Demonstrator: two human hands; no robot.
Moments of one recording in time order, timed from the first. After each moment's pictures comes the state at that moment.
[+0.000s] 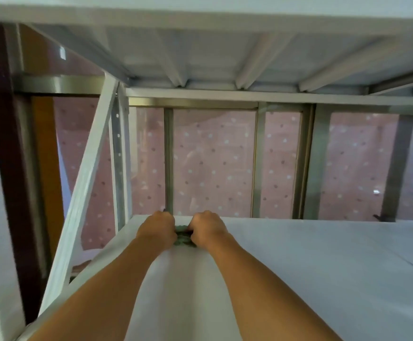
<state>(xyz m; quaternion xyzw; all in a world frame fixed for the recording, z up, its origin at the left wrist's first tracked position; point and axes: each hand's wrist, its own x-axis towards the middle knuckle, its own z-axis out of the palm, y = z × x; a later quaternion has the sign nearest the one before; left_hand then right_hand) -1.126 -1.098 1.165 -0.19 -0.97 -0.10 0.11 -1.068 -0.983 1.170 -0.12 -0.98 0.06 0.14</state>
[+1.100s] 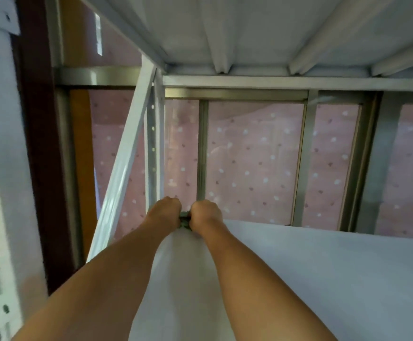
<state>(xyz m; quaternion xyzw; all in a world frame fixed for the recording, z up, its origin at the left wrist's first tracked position) -1.218 -1.139 1.176 -0.18 -0.97 -0.07 0.12 -1.182 -1.036 1.169 -0.09 -0.98 0.07 0.17</state>
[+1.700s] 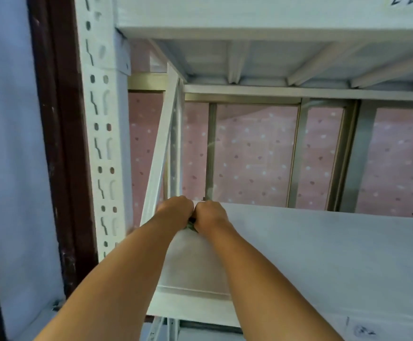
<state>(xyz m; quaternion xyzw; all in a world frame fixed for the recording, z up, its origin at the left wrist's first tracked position) -1.135 -1.208 1.182 -0.26 -0.96 0.09 0.11 -1.090 -1.114 1.167 -0.09 -0.98 0.07 0.16</state>
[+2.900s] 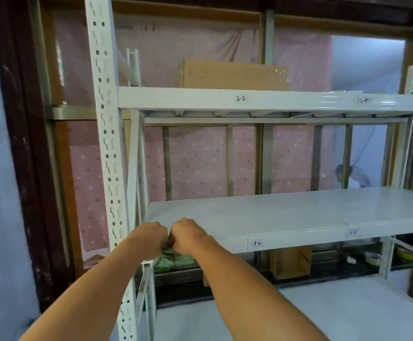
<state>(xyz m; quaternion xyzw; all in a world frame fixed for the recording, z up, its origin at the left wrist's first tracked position) -0.918 -1.316 1.187 -0.39 -0.91 0.11 0.11 -0.858 -1.203 1.177 -0.11 -0.98 0.08 0.12</state>
